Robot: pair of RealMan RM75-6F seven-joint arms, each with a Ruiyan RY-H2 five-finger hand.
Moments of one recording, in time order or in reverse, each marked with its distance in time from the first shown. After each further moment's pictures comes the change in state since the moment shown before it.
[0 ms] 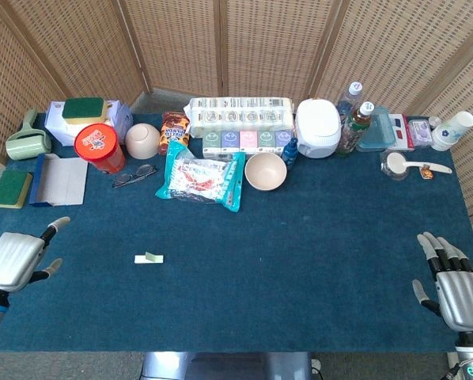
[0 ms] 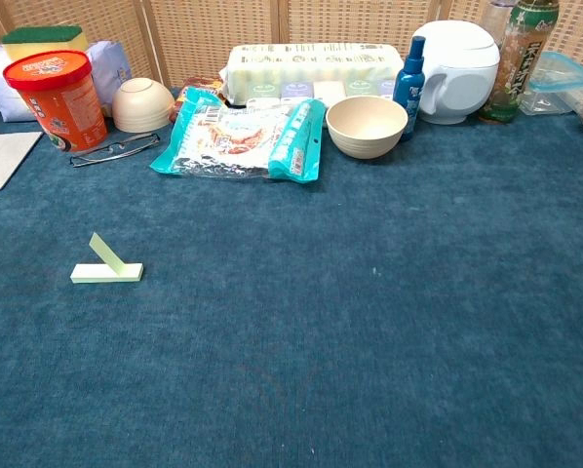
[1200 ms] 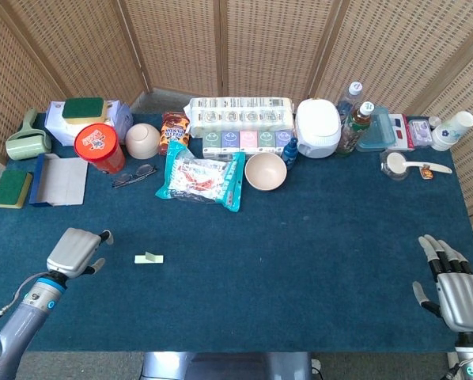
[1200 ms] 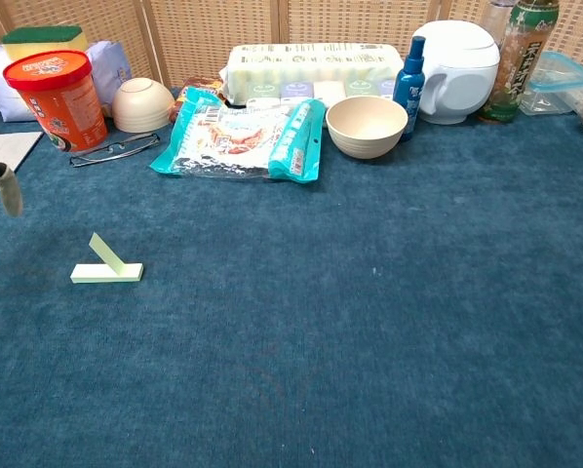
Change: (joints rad) left arm -0.186 -0.217 0.003 0.072 -0.211 -0.245 0.166; right arm -0.004 -0.029 -0.003 0.043 0.022 -0.017 0.043
